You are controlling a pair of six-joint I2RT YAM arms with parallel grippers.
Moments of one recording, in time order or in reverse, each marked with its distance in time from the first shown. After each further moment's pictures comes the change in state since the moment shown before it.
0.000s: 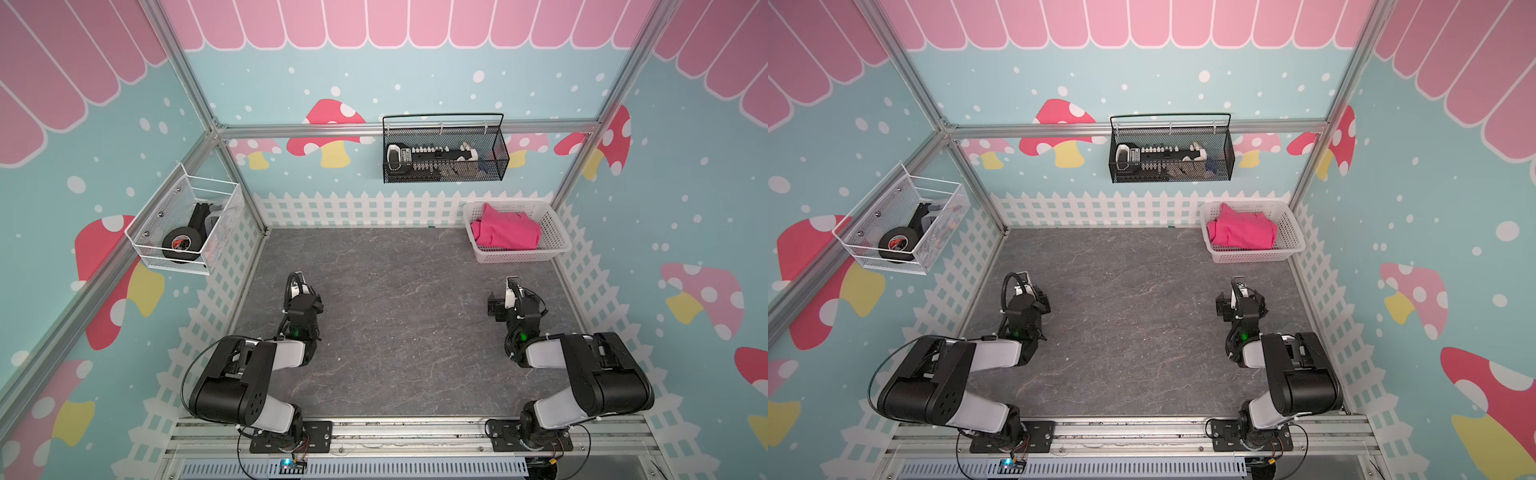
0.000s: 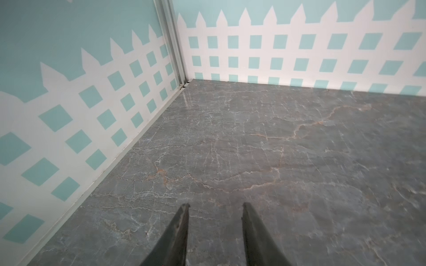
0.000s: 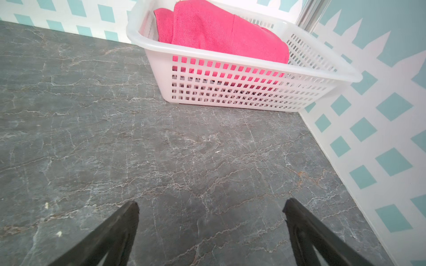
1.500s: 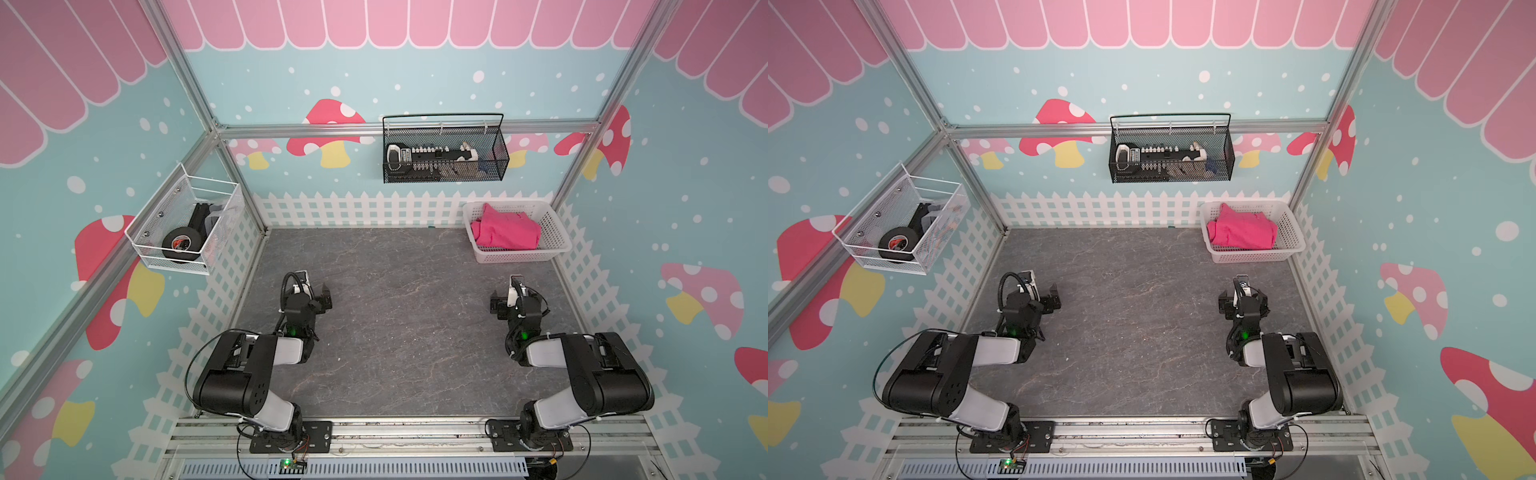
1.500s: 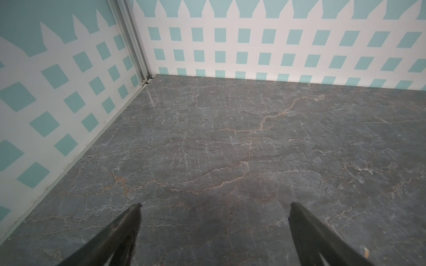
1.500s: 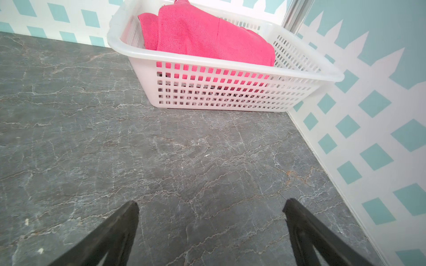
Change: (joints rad) left arm 0.027 0.014 0.008 -0.010 0.200 -0.005; right arm -0.012 0.000 0.011 0.000 0.040 0.015
